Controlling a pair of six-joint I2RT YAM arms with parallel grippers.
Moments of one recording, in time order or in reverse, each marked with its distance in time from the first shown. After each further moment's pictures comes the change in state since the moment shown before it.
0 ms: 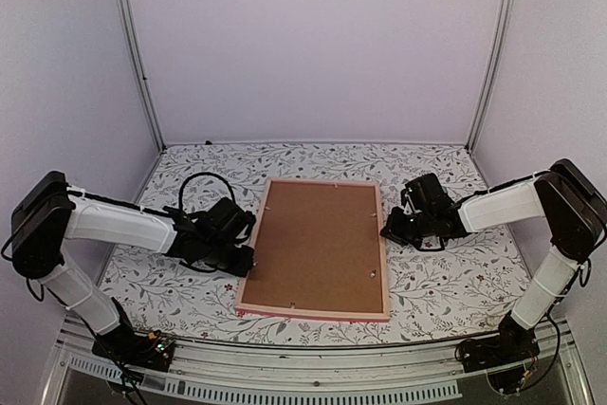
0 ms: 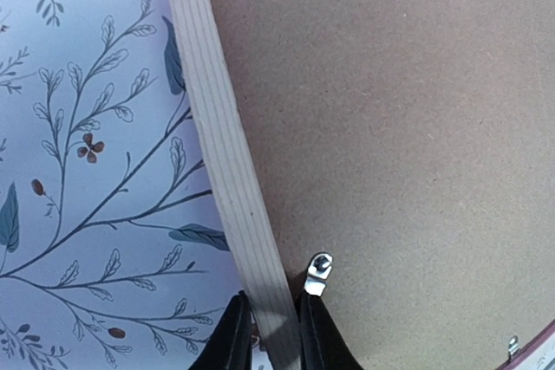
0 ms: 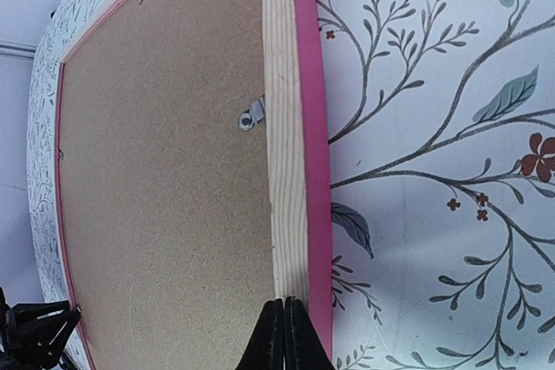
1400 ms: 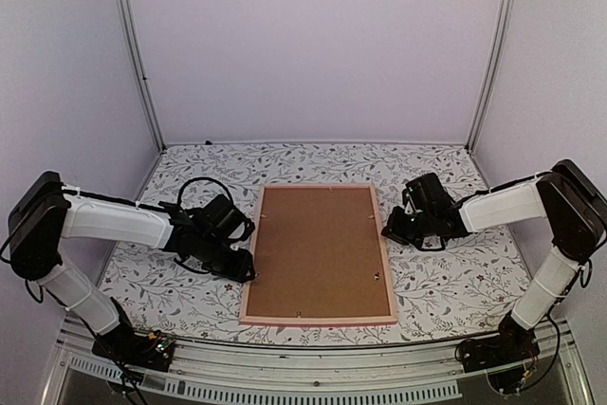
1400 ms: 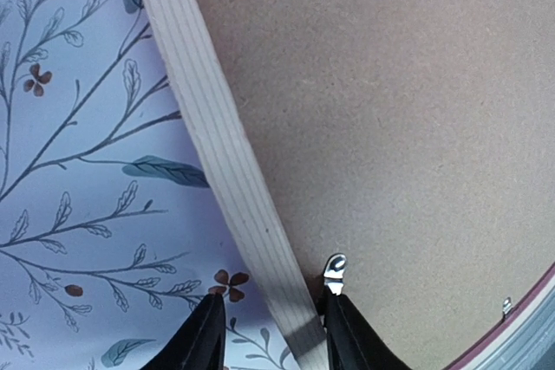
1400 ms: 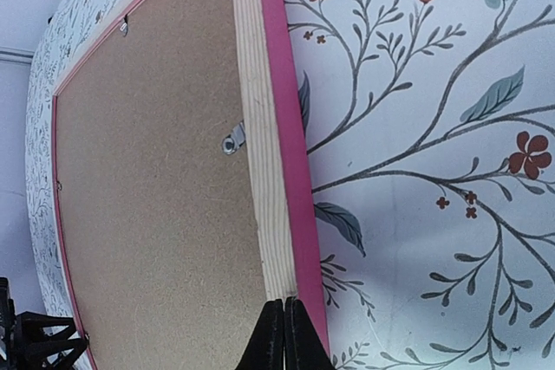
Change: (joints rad) left arm 0.042 -0.024 0.012 -0.104 0.190 -0.008; right arm 0.000 -0.011 0.000 -0.013 0.014 0.005
